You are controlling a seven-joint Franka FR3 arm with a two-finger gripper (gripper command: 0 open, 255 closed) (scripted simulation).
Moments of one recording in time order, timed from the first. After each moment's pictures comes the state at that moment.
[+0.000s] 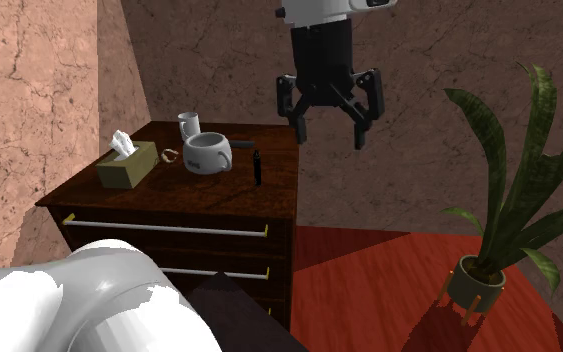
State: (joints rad) arm -0.01 -0.81 0.05 -2.36 -0.11 1.61 -0.15
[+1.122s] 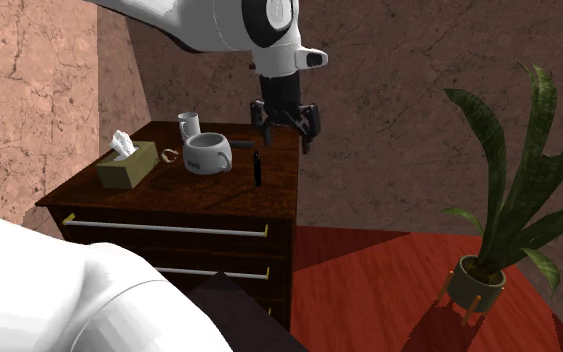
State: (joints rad) arm 0.09 -0.53 0.25 -2.38 0.05 1.95 0.06
